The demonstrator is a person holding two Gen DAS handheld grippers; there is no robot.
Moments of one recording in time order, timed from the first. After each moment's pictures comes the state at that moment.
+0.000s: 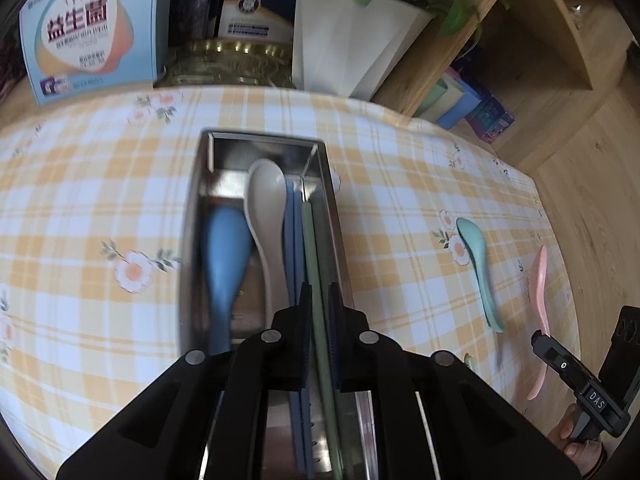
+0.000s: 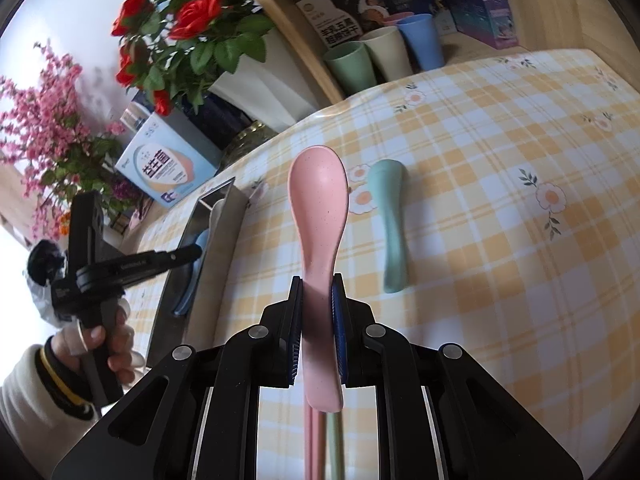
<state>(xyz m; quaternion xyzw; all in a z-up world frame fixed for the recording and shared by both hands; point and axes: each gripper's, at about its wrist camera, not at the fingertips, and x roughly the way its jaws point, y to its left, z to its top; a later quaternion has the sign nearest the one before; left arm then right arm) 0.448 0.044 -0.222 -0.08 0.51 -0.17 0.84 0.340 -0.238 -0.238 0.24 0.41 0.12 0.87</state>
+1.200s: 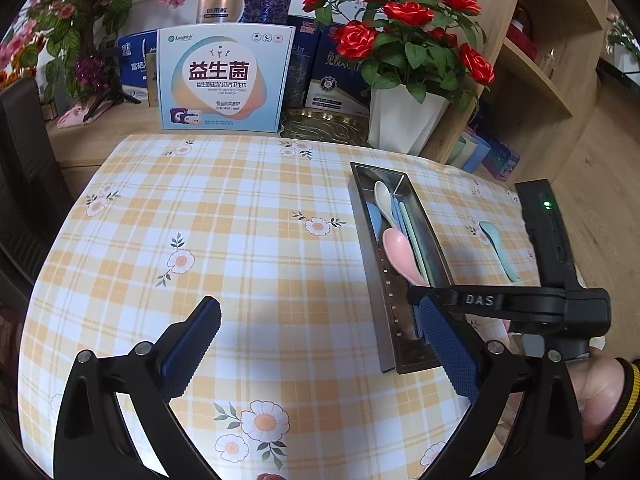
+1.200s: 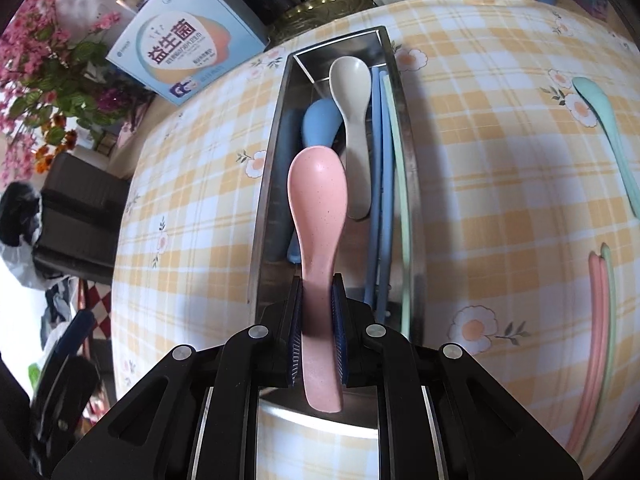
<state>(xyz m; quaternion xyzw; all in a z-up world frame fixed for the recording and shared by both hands) 0.301 0.183 -0.173 -0.07 0.40 -0.10 0.91 0.384 -0.013 -0.259 0.19 0.57 0.13 0.79</state>
